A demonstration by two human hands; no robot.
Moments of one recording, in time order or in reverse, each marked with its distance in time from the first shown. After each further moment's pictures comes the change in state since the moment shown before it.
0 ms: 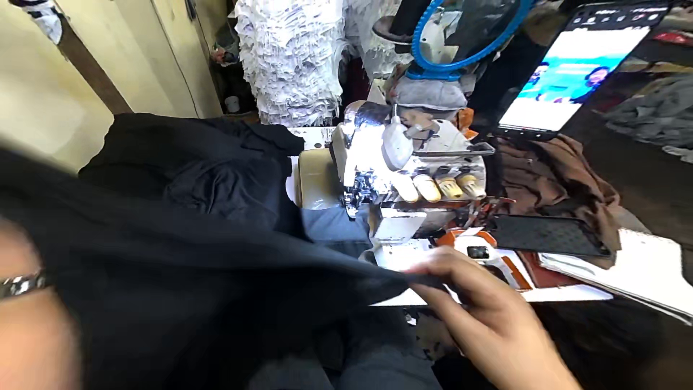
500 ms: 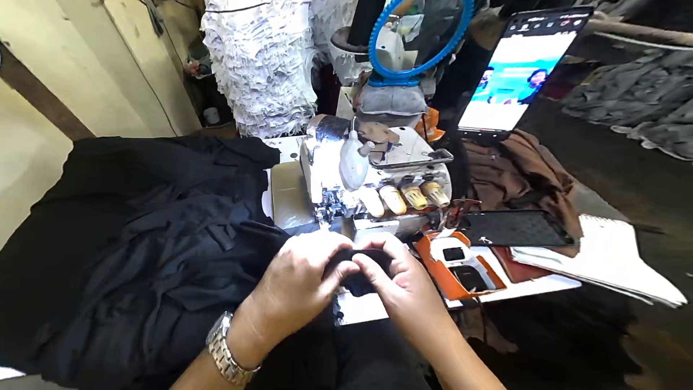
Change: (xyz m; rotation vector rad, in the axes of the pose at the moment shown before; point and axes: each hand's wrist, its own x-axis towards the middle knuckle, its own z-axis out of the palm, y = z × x) left_hand -0.102 0.122 0.187 -0.384 -0.943 0.452; right_hand 0.027 0.030 0.038 0.201 0.176 0.273
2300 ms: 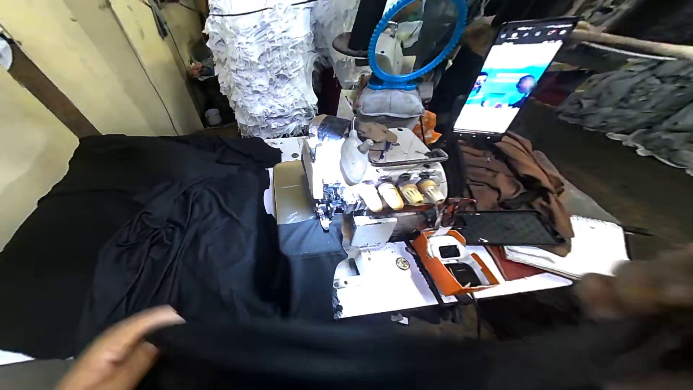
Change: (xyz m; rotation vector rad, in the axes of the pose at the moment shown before) left_hand -0.160 0.019 -0.136 -0.178 0.079 -0.465; right_hand -0.034 -0.060 -0.122 0.426 0.219 -0.264
